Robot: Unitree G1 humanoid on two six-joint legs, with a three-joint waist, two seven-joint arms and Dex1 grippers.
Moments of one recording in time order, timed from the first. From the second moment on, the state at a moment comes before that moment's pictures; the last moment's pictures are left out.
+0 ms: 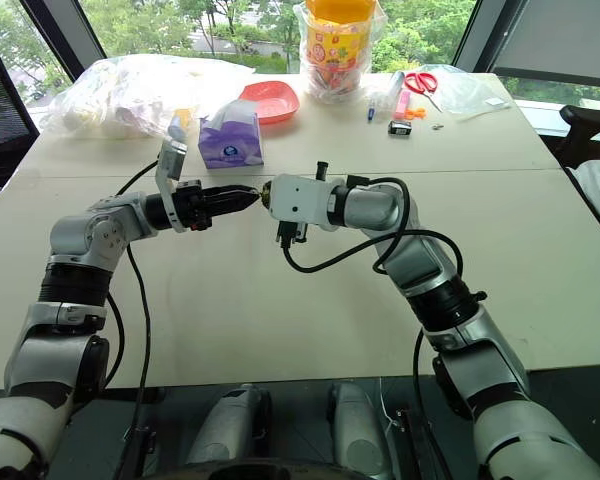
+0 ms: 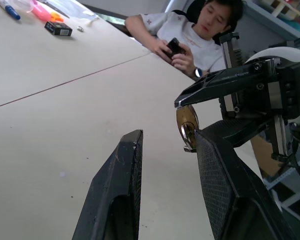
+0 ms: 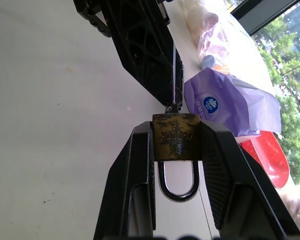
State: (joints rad) left arm -0.77 0.50 0.03 0.40 -0.59 0.68 -1.15; right arm -0.75 -0.44 0.35 -0.04 -0.20 0.17 0.84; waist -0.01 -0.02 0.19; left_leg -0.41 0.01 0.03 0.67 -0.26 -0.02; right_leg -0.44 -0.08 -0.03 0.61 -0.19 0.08
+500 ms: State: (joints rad) left arm -0.76 0.51 -0.04 0.34 -0.43 0.45 -1.18; right arm -0.75 -0.44 0.35 -0.04 -0.20 0.20 0.85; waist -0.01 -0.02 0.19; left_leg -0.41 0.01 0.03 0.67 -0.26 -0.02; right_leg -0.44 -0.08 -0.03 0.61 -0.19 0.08
